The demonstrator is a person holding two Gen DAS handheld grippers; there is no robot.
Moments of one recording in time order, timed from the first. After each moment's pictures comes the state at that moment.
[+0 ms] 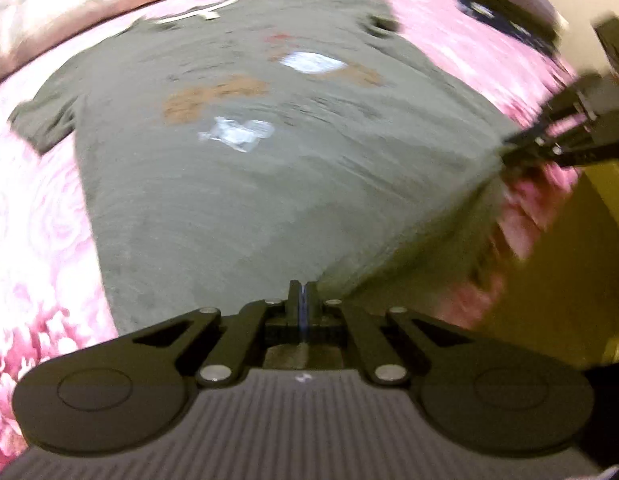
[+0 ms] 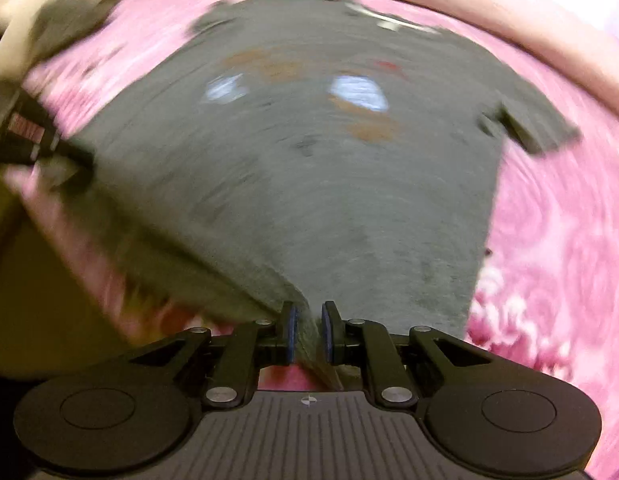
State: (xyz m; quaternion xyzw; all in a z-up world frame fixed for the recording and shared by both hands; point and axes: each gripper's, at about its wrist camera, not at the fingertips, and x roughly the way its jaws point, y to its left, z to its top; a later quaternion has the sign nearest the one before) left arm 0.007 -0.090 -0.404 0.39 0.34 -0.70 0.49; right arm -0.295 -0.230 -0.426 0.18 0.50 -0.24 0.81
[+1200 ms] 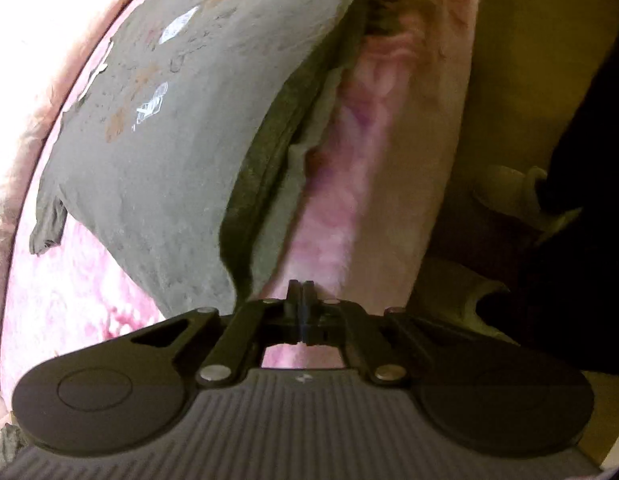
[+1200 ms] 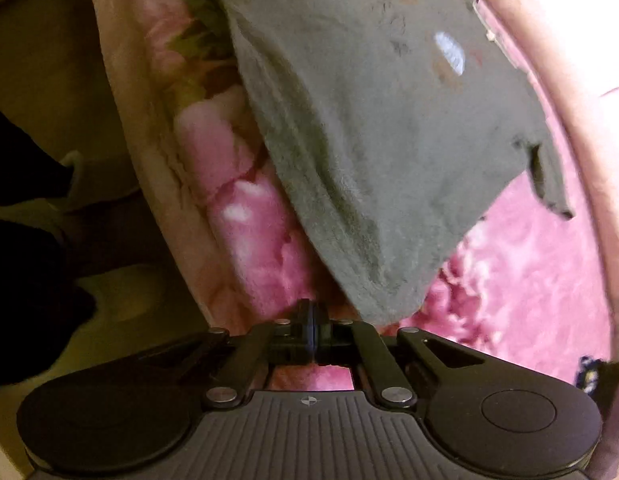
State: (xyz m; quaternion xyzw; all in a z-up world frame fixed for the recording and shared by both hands) left arm -0.012 0.026 -0.434 0.60 0.09 -0.70 0.37; right arm -0.354 -0.127 -0.456 -0.12 0.65 -0.15 0.74
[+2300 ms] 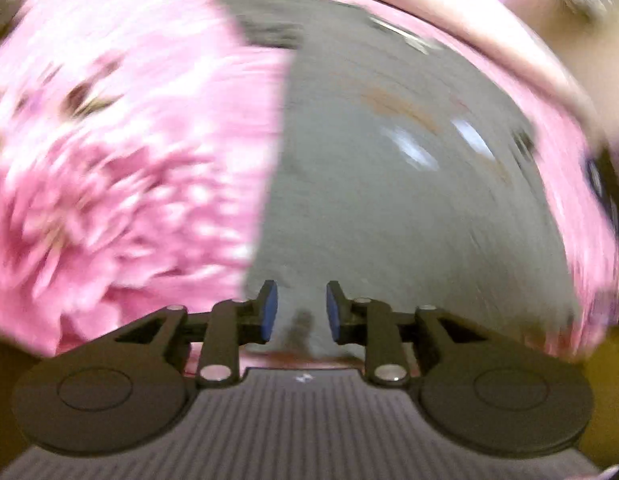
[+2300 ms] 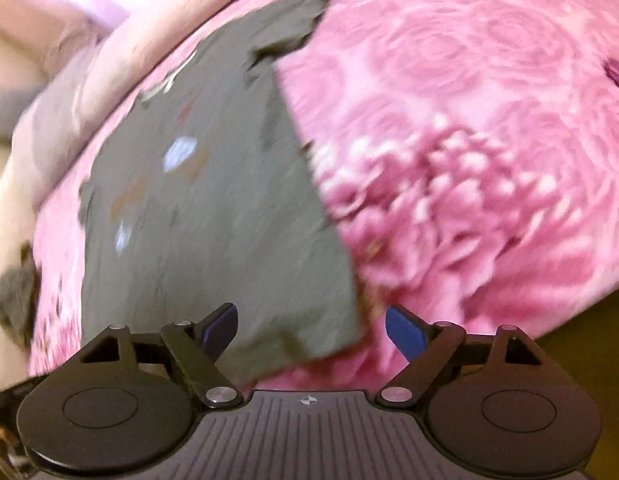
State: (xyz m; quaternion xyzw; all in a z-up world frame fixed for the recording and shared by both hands) left arm 0.145 -0.012 -0.392 0.17 0.54 -0.52 0.64; right arm -0.447 -0.238 -0.419 0.52 0.30 -0.39 0.69
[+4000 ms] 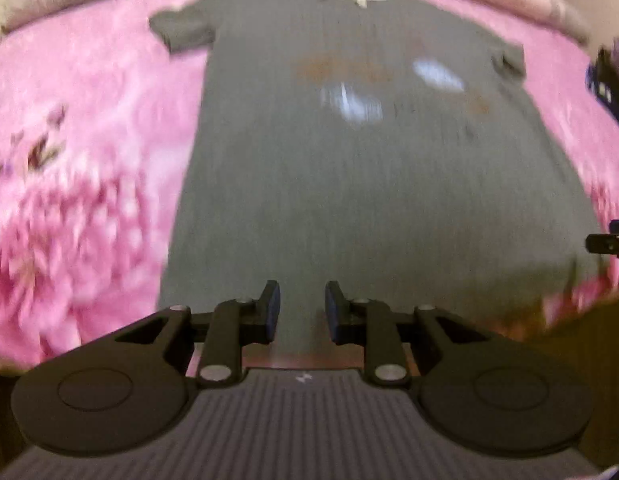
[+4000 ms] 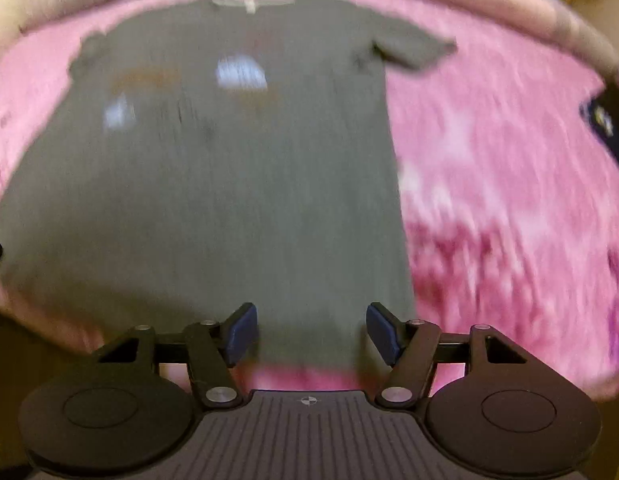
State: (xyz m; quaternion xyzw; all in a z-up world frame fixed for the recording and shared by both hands) left arm 0.031 -0.057 -0.393 0.31 0.42 -0.56 0.64; right arm -0.300 -0.199 -0.375 0.24 0.47 -0.40 0.74
